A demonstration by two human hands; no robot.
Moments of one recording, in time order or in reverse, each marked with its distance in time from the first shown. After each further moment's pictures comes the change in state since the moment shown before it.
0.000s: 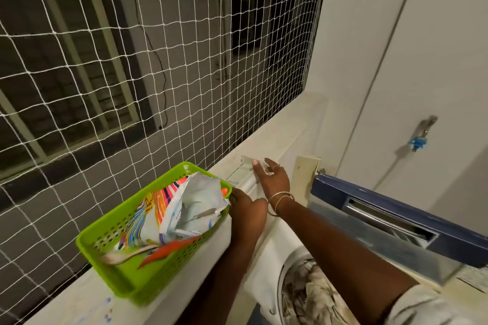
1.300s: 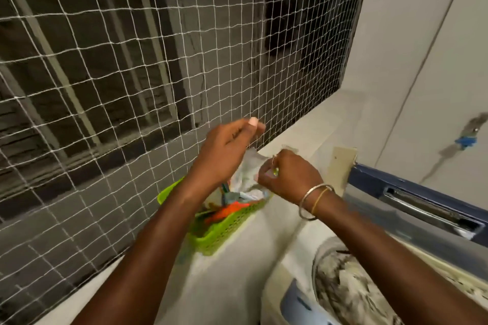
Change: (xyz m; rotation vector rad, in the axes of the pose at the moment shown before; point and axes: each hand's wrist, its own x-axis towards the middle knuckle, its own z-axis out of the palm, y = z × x) left_hand -0.063 0.078 -0.210 -0.031 -0.123 0.714; right_hand -0.150 -0.135 -0.011 -0.768 -0.346 -0.501
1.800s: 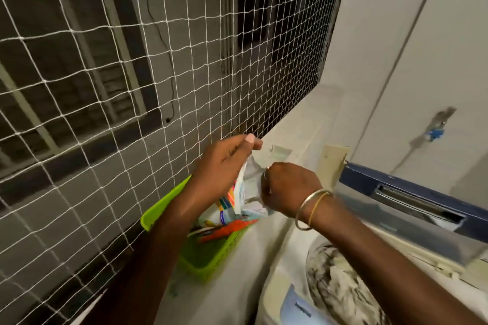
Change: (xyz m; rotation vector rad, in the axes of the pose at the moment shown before) left_hand 0.026 -0.056 -0.005 -0.065 -0.163 -0.044; right_hand 0.016 -0.026 0.007 -0.420 -0.157 0.085
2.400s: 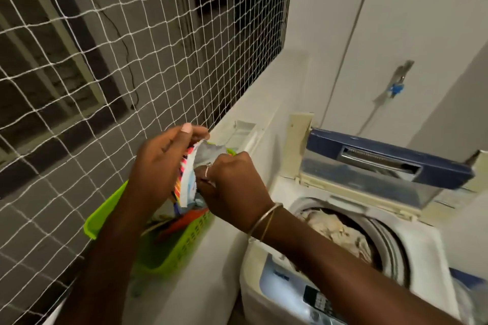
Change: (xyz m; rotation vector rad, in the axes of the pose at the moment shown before) left_hand -0.013 -0.007 0.008 -0.103 0.068 -0.048; right_hand -0.019 -0.015 0.043 0.303 0.475 -0.257
